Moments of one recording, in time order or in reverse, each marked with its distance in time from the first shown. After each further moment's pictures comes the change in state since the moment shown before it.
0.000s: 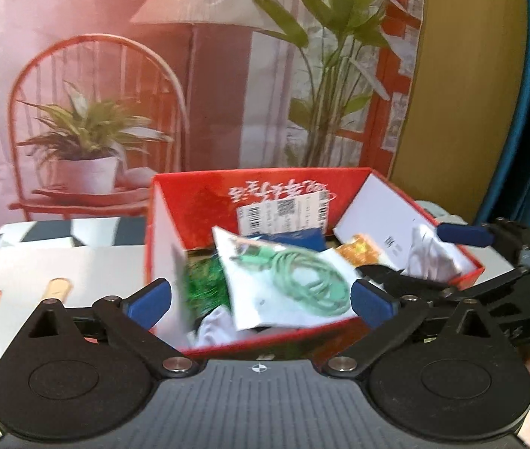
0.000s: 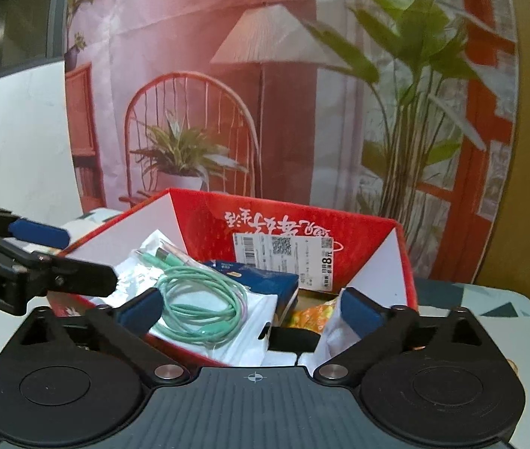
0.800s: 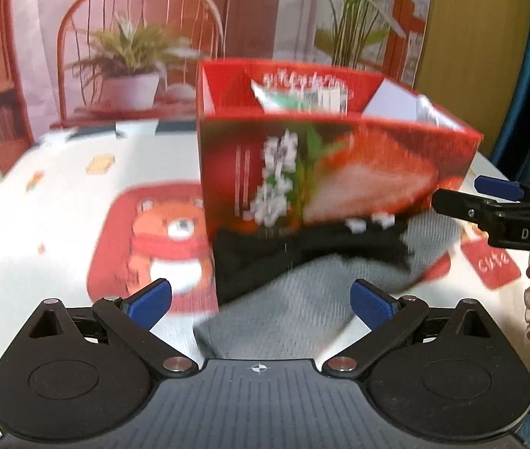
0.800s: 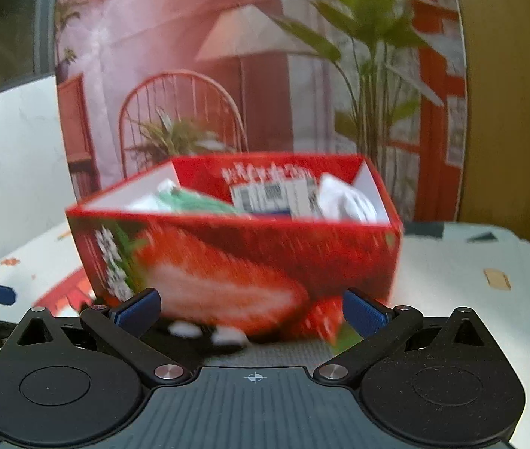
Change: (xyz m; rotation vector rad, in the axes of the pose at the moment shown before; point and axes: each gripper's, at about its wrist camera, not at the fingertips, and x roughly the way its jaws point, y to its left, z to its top) left arm -0.044 0.004 -0.121 -0.054 0.141 0.067; right arm -0.053 0.009 -0.087 0.094 -0.010 -0.040
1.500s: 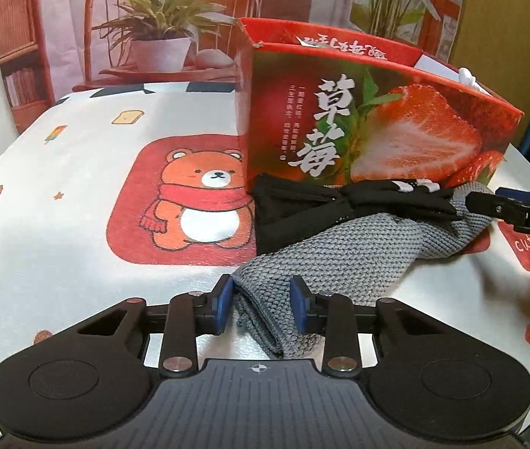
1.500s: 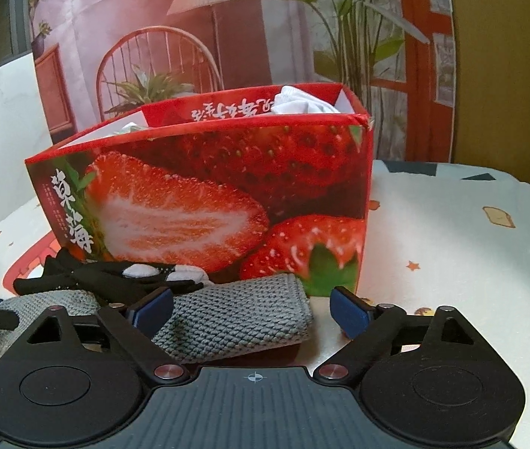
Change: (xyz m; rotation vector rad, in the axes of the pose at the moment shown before) left arm 0.019 0.024 -0.023 -0.060 0.050 0.060; right arm 0.028 -0.027 -0.031 0.056 0.121 0.002
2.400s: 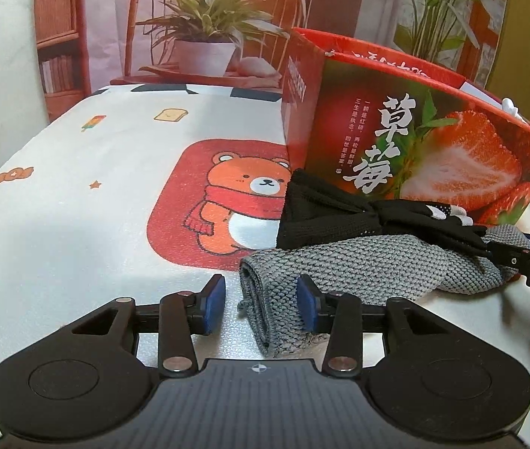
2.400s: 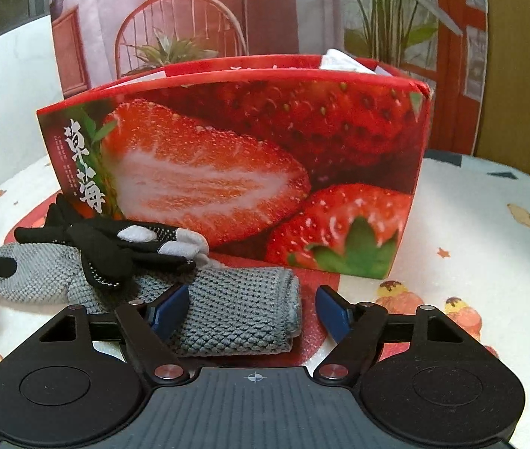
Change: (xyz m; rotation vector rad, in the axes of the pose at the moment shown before) left arm 0.002 0.022 -0.003 -0.092 -0.046 0.070; right arm 0.018 0.016 -0.008 -0.076 0.082 0.020
